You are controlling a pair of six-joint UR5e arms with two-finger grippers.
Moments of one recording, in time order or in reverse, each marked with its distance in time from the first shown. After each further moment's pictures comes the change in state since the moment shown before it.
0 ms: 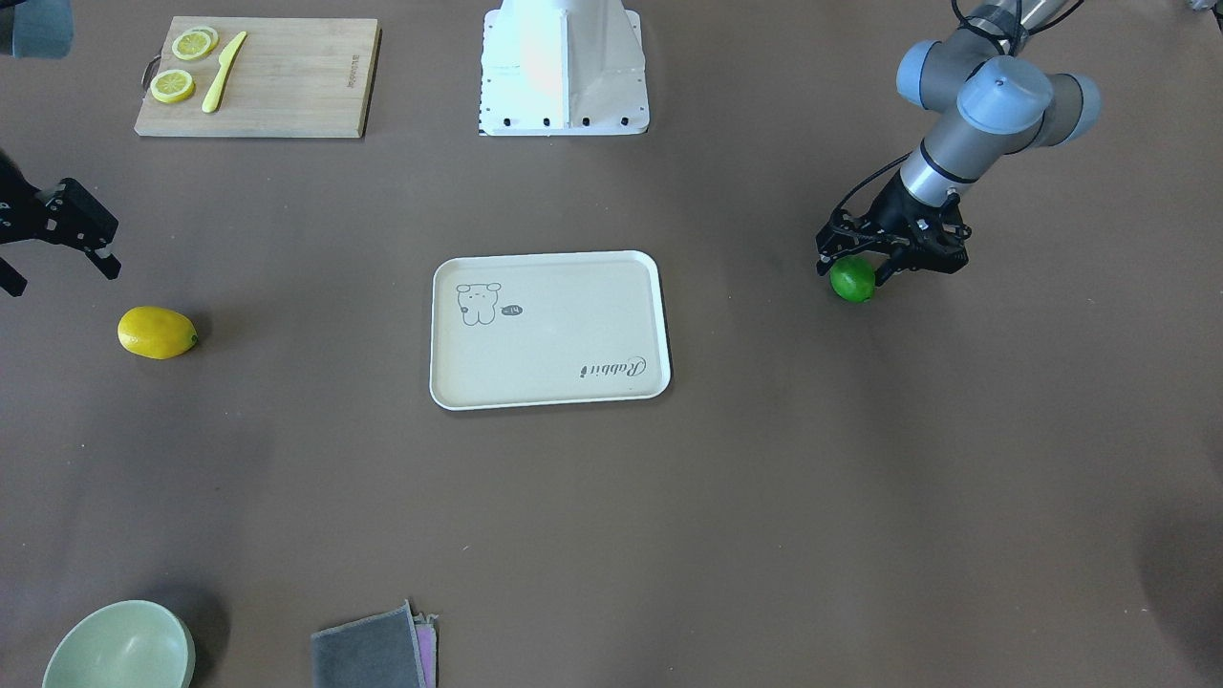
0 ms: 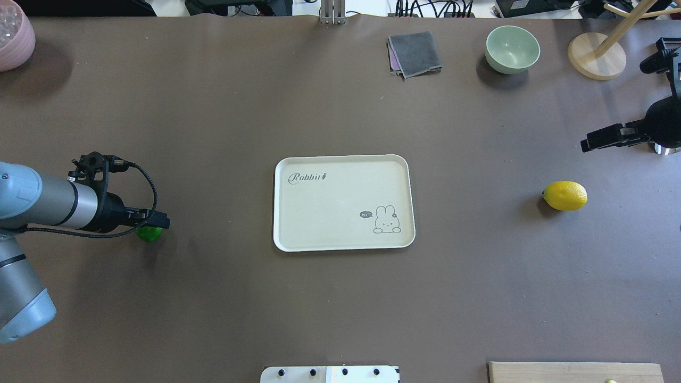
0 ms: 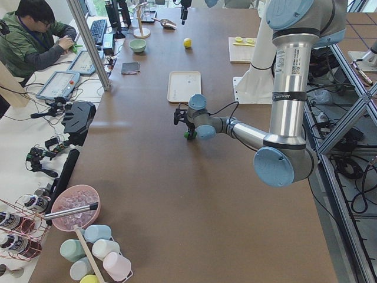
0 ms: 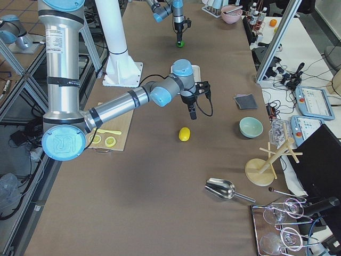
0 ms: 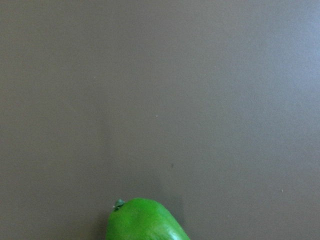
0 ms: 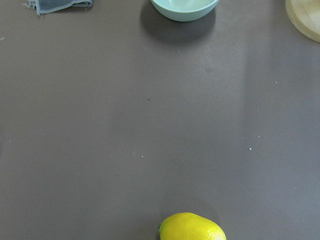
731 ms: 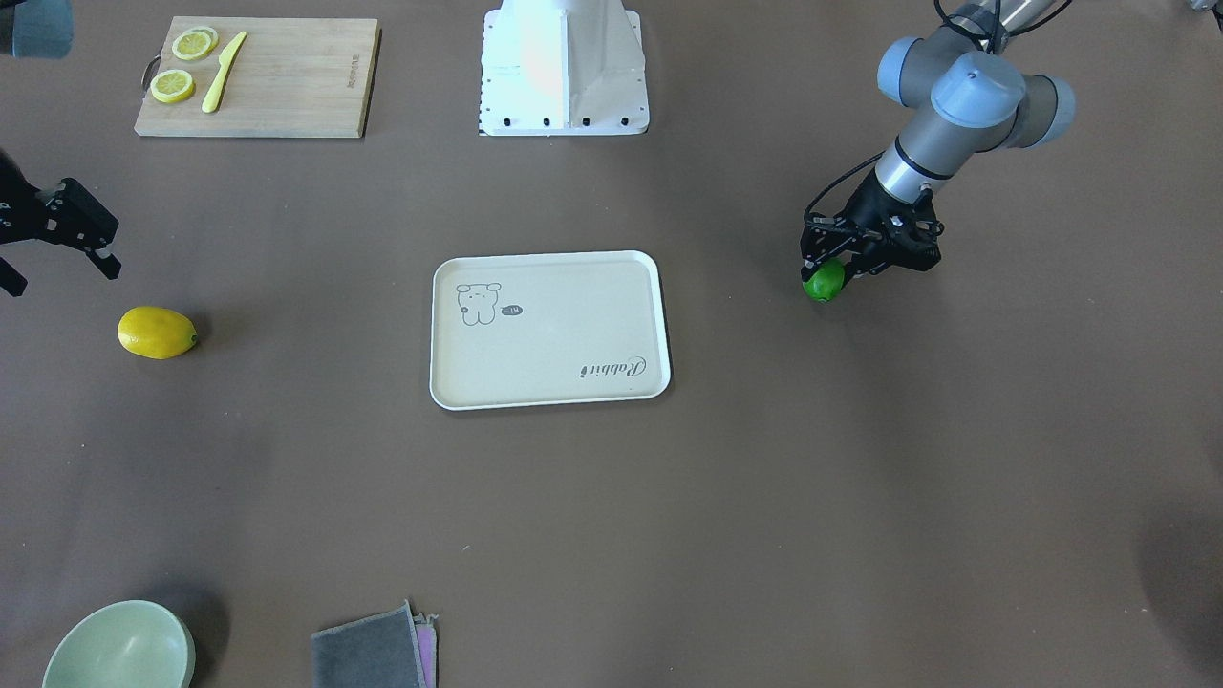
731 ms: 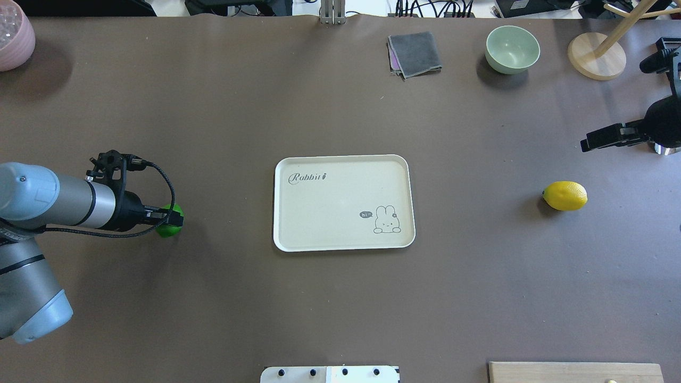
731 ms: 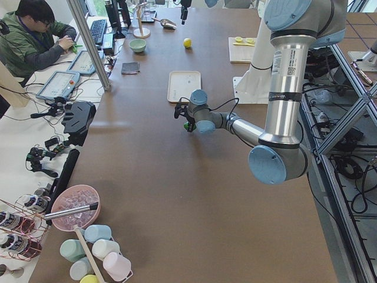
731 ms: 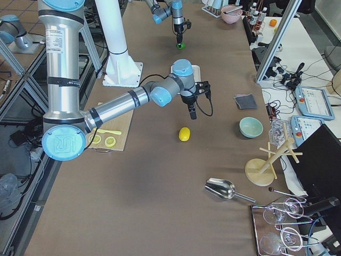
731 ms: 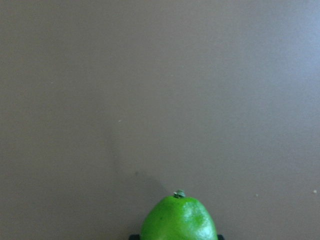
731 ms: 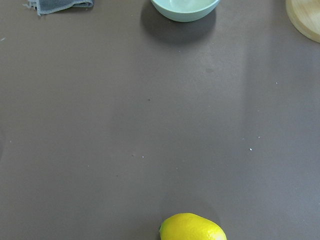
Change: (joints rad) left arm 0.019 -0.071 -0.013 0.002 0.019 -0.008; right arm 0.000 0.000 0.000 0.000 0.000 0.000
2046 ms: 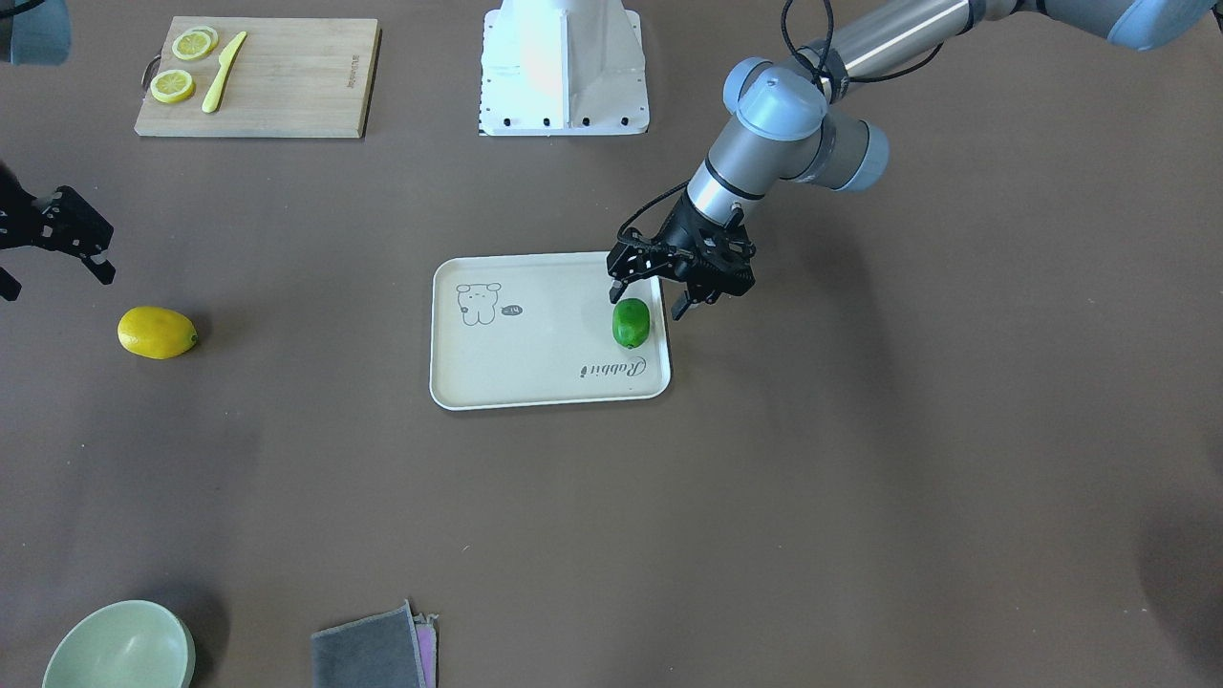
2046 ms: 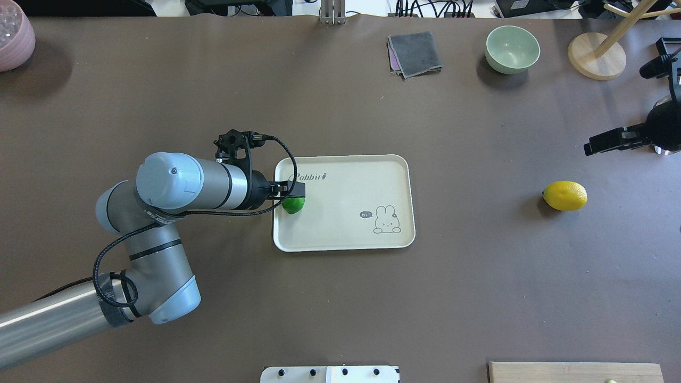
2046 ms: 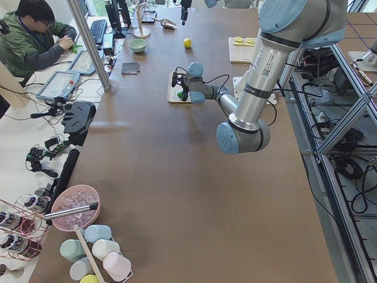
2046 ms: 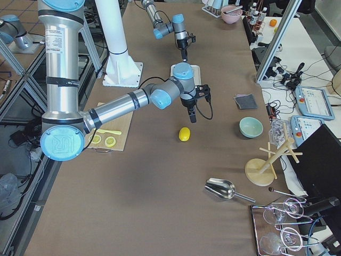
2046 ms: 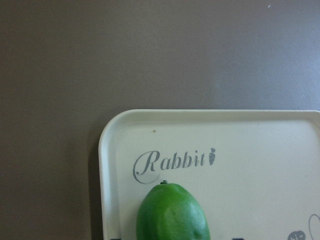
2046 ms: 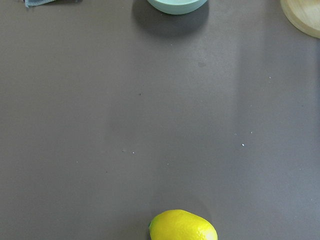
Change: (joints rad) left arm 0.098 -0.382 0.176 0.007 0.147 -0.173; right arm 0.000 -0.010 -0.022 0.001 -0.005 -0.034
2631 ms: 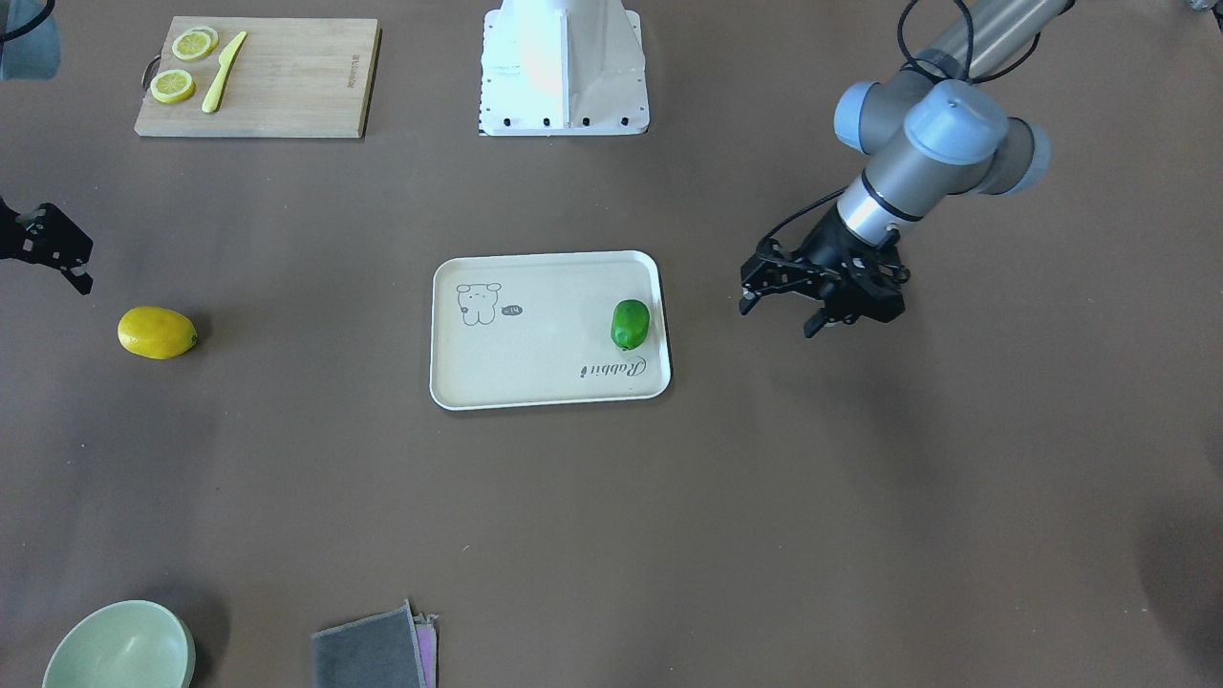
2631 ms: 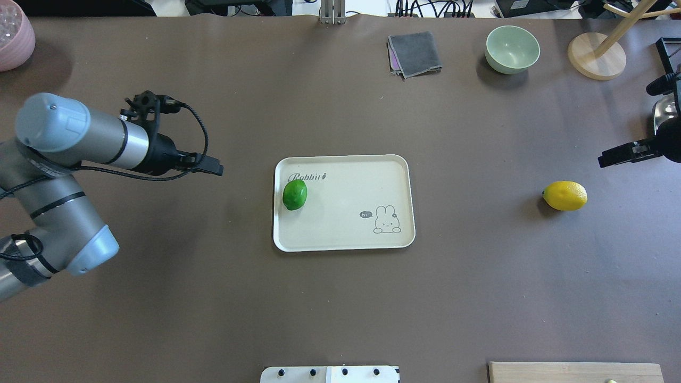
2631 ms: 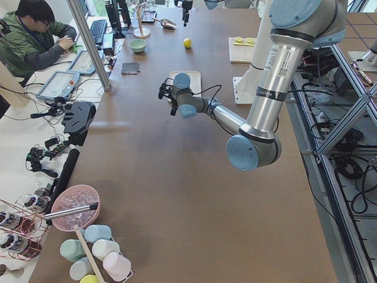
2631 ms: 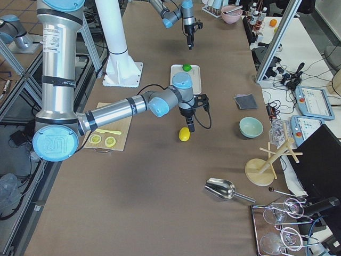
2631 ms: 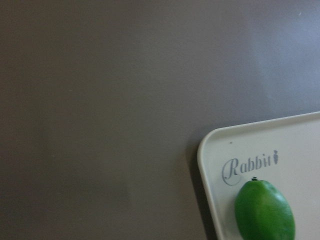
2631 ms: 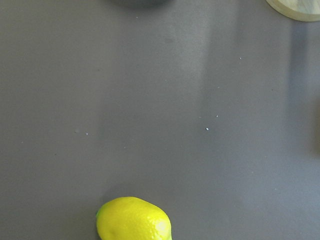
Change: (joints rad) left arm -0.249 0.200 -0.059 0.000 -0.276 0.296; right arm -0.003 -0.054 -0.075 0.081 -0.038 -0.063
